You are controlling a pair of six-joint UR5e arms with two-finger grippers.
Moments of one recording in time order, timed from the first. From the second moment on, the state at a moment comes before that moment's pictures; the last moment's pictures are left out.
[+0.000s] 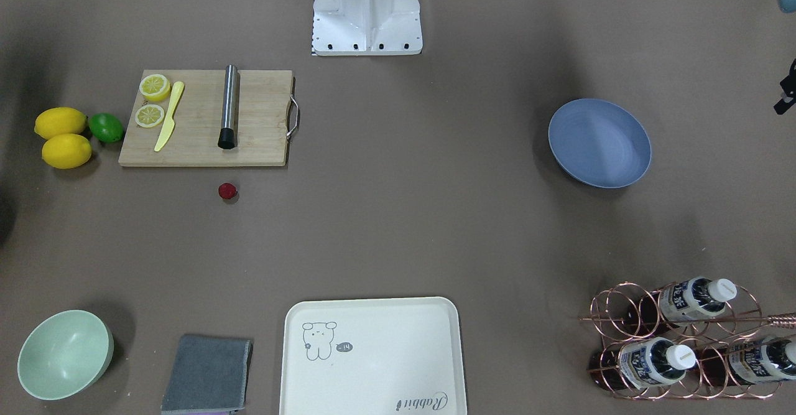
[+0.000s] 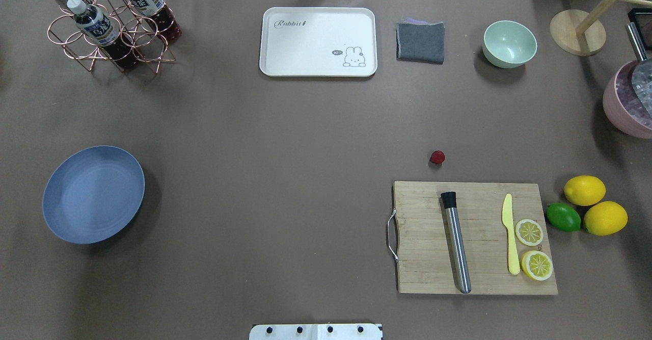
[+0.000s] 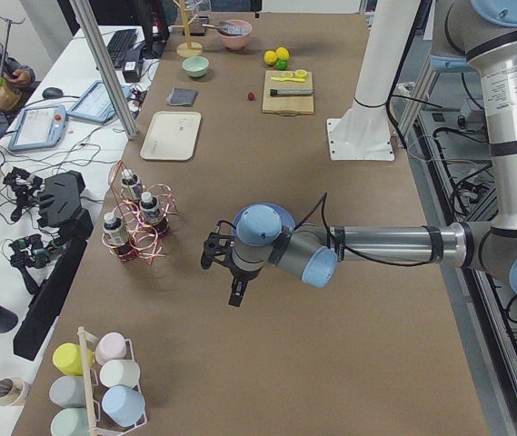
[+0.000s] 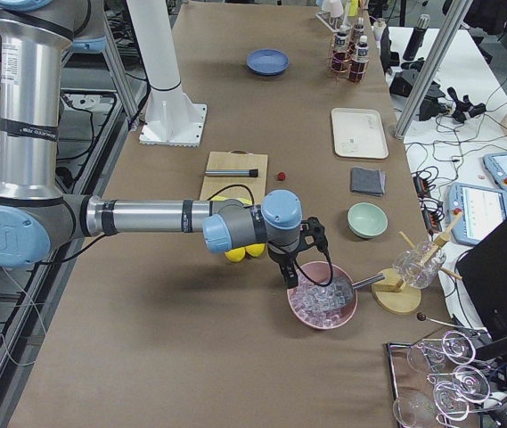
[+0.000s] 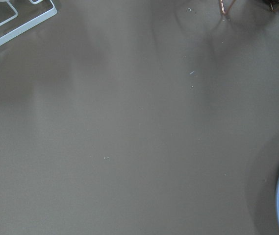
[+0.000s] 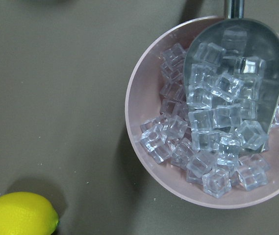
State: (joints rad) left arm -1.45 -1.33 -1.76 -2.04 -2.35 -0.21; right arm 1.46 -1.69 1.71 -1.33 2.38 -0.06
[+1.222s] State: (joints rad) left arm -1.42 -1.32 -1.75 -2.08 -2.41 -0.21; right arm 1.46 -1.69 1.71 -1.33 2.38 -0.06
